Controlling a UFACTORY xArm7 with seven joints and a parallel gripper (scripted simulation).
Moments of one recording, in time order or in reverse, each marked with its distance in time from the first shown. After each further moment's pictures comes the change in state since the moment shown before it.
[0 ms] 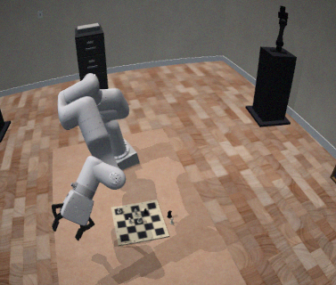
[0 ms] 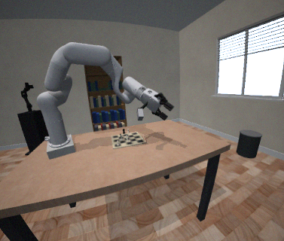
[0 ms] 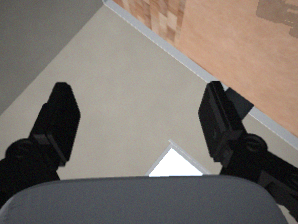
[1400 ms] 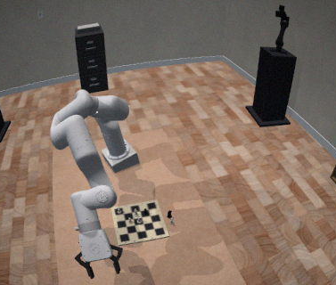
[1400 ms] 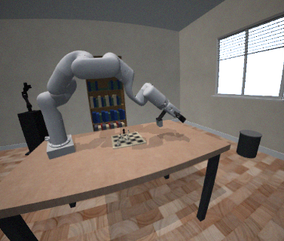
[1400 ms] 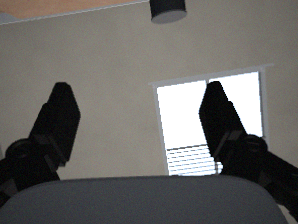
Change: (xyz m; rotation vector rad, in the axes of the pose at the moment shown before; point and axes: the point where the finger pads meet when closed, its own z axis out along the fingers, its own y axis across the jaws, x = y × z) arm -0.126 0.134 0.060 -0.673 -0.214 0.549
